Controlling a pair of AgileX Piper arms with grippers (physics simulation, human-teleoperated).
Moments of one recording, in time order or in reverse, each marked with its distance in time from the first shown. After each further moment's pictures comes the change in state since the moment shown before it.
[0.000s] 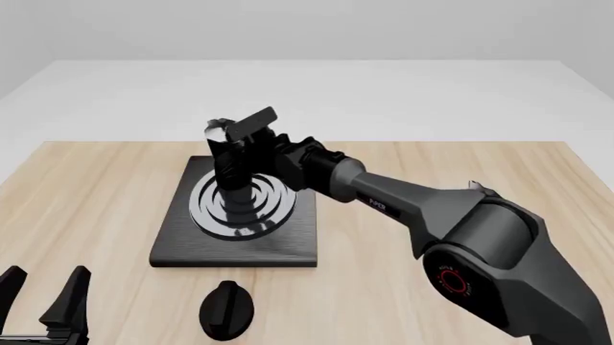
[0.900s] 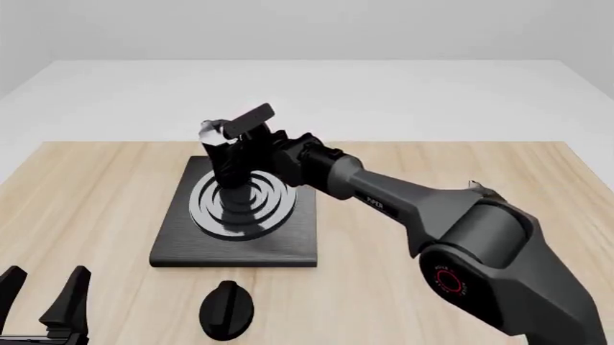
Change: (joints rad) left arm 0.000 0.000 0.000 0.000 0.000; right arm 0.000 0.016 -0.049 0.033 -0.031
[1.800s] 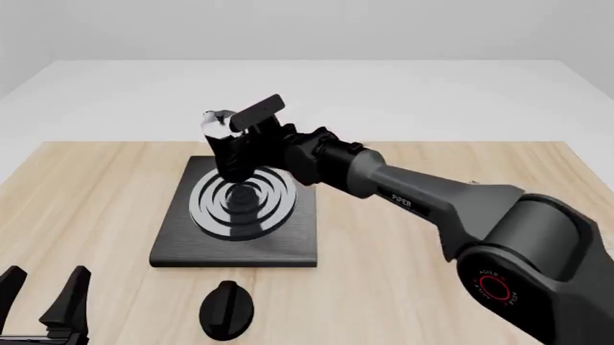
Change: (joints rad) left arm 0.000 0.000 0.000 0.000 0.000; right arm 0.002 -0.143 0.156 -0.045 0.014
